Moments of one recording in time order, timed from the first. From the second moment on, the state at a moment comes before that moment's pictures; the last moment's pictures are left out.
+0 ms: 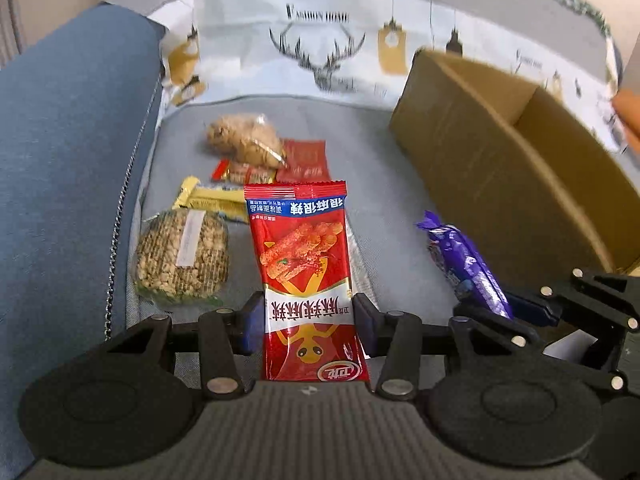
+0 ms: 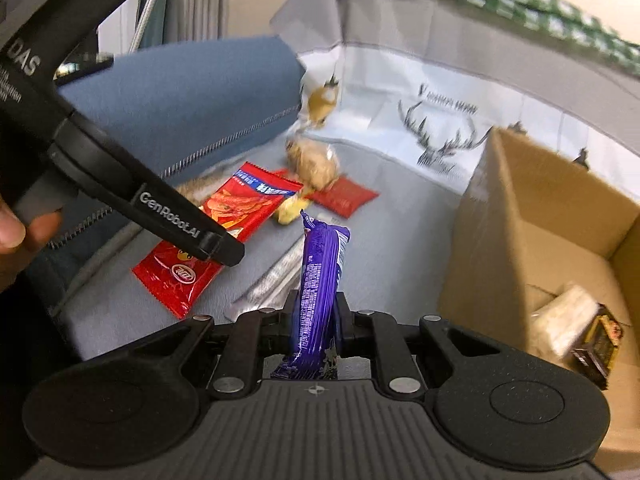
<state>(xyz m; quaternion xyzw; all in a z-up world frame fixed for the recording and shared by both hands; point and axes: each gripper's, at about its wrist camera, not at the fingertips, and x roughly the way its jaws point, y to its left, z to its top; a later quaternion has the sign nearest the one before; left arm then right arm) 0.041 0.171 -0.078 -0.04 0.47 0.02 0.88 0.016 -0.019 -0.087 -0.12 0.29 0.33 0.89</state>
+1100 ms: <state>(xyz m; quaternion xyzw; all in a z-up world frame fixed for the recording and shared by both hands) 0.038 0.168 -0.055 -0.11 0.38 -0.01 0.92 0.097 -0.208 0.004 0.05 0.16 0.23 0.96</state>
